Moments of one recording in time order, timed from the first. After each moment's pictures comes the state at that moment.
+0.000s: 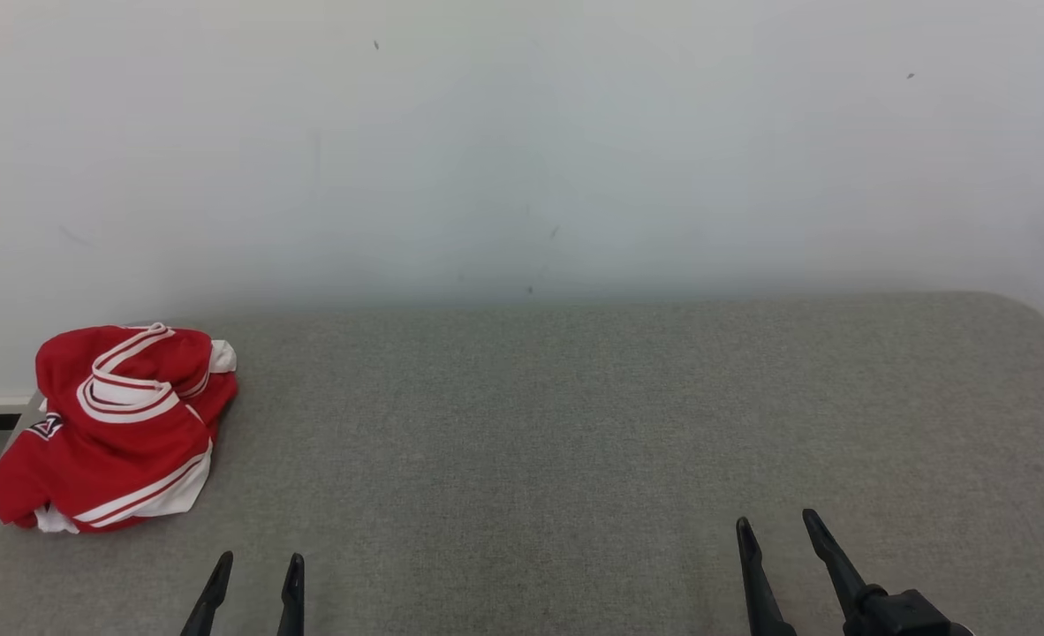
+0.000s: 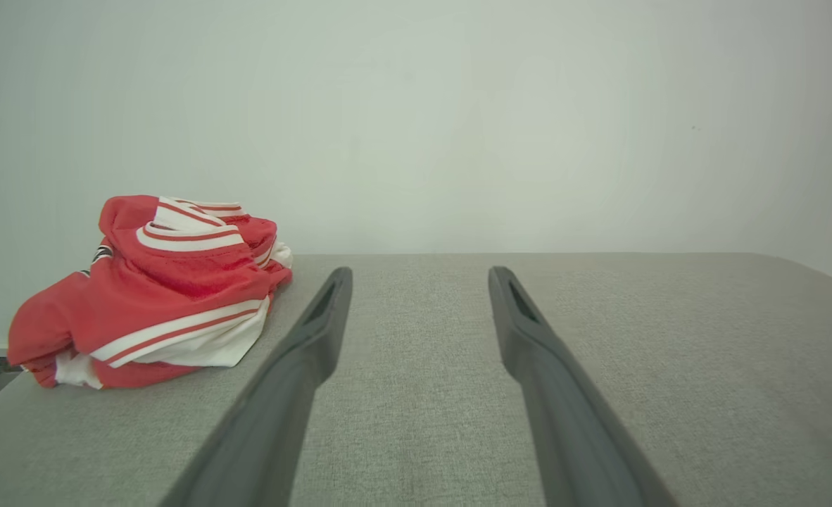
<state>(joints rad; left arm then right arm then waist) 0.04 0.05 0.01 0.04 -0.05 -0.05 -0.26 0.05 -0.05 0.22 0.12 0.05 0.13 -0.26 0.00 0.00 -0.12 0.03</state>
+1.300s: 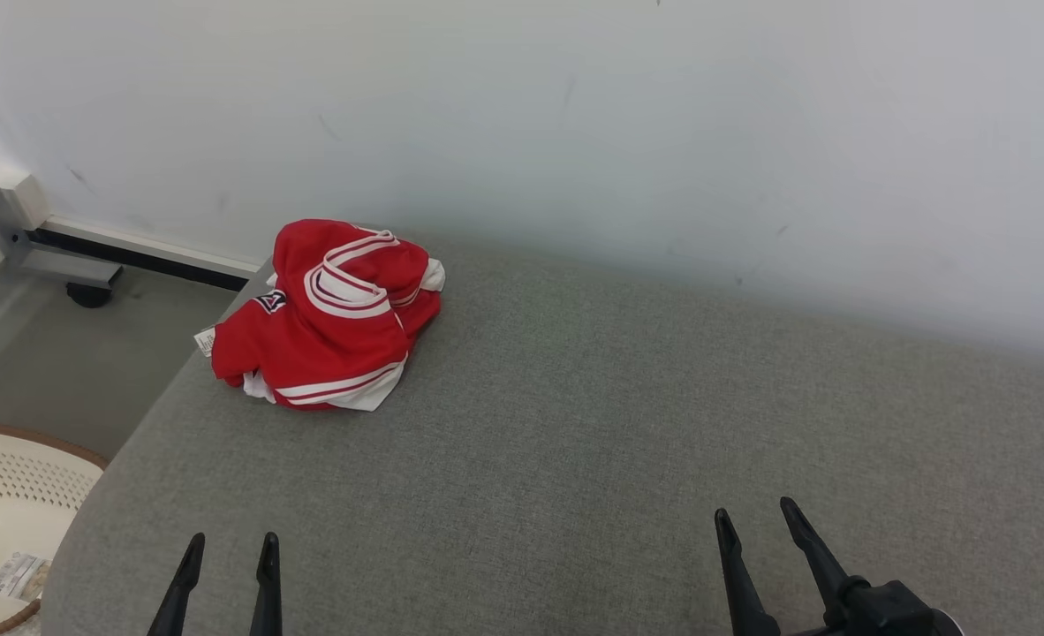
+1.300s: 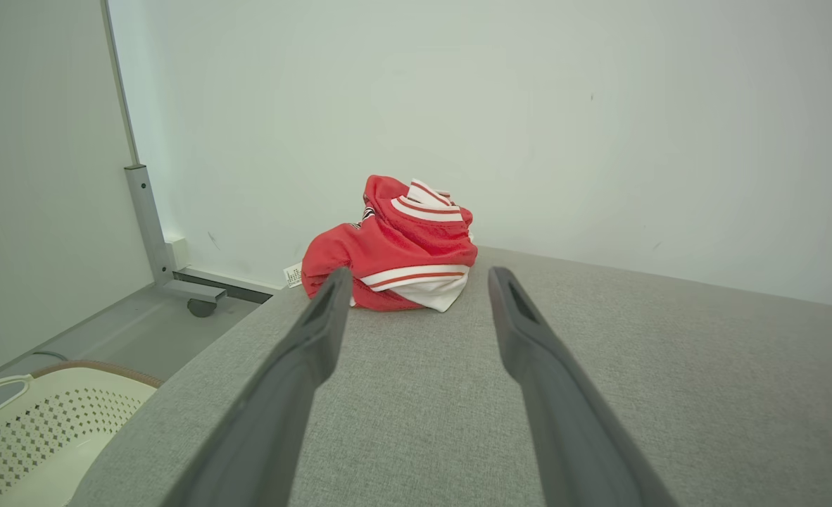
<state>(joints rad) 0.03 0.05 0.04 -0.01 -0.06 -0.03 -0.26 0.03 -0.05 0.25 0.11 0.06 0.13 -0.26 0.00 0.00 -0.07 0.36</state>
